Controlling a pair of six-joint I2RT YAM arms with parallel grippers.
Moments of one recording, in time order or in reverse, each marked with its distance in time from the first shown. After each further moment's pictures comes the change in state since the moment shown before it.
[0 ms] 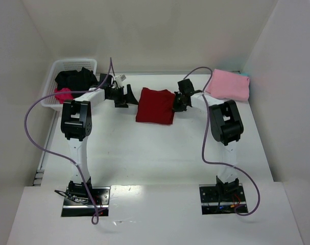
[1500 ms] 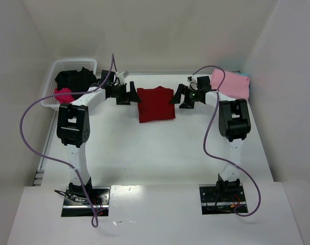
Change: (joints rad) left arm -0.058 -0.156 -0.064 -0.013 -0.052 -0.022; right arm -0.209 0.035 0.013 0.146 -0.580 -0.125
